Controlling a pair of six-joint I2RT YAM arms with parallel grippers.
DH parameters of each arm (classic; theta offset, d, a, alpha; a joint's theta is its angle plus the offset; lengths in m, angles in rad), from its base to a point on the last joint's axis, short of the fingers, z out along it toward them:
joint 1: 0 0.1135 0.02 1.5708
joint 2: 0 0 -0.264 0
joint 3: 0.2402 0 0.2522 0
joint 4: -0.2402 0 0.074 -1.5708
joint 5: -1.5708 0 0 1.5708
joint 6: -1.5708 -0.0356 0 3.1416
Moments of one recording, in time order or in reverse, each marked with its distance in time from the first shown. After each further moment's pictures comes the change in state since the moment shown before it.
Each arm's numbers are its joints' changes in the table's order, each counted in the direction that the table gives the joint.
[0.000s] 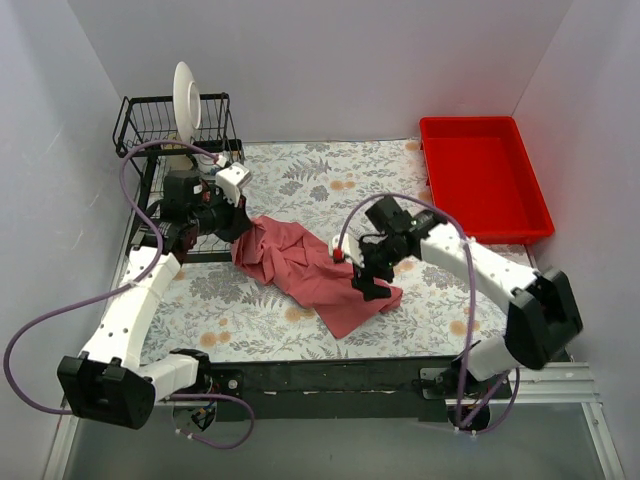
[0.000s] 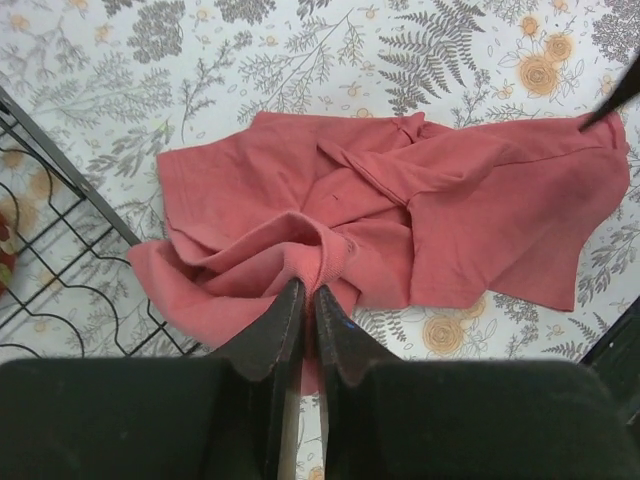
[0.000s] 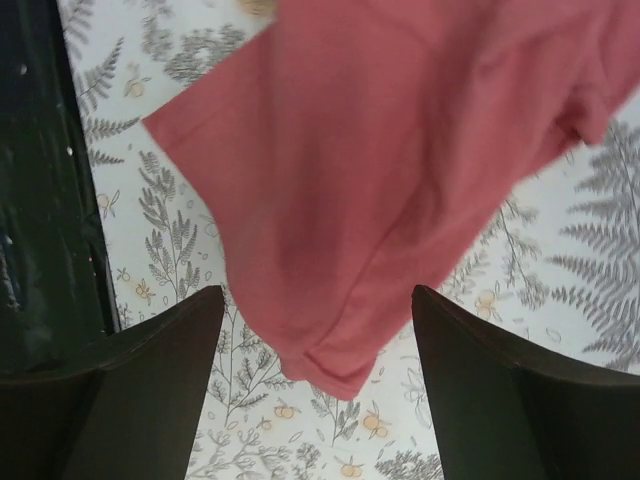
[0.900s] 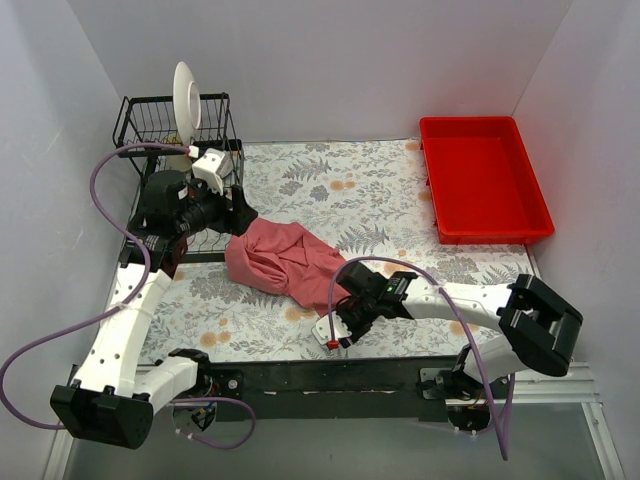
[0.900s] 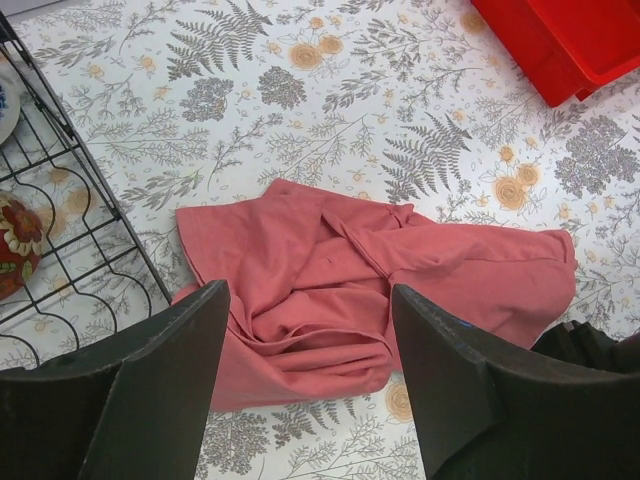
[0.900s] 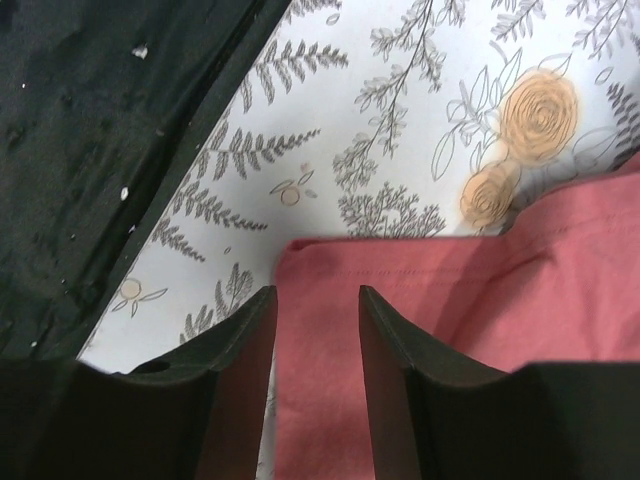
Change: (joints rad) left arm 0.011 0.076 0.003 0.117 0.074 0.256; right arm 0.425 0.122 -0.459 0.492 -0.035 0.320
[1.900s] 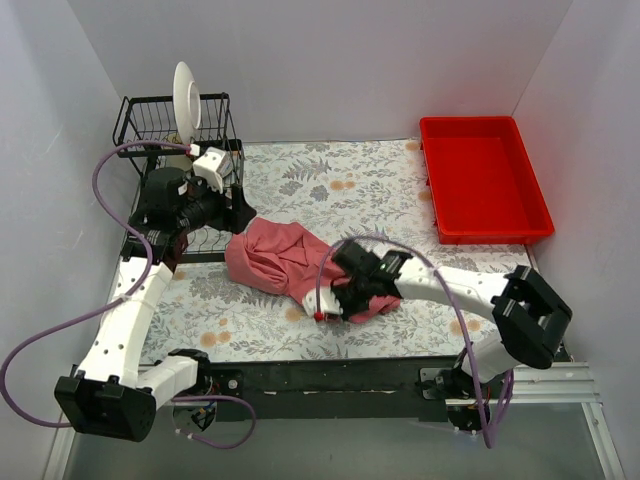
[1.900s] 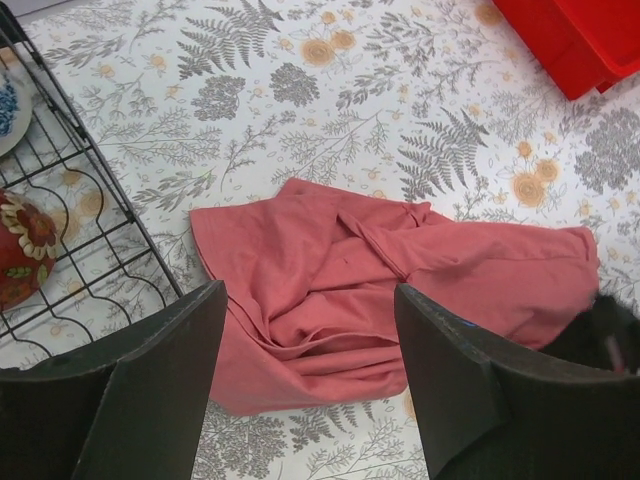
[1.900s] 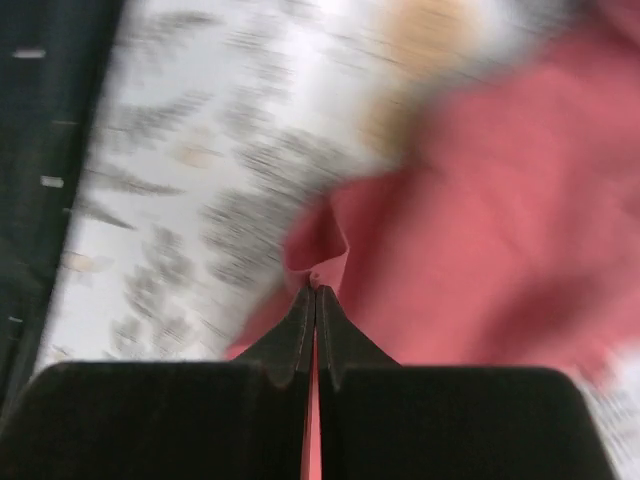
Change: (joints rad) left arm 0.034 -0.020 -0.005 0.018 -0.014 -0.029; right arm -0.024 -0.089 0.140 -0.108 -0.052 -0.086
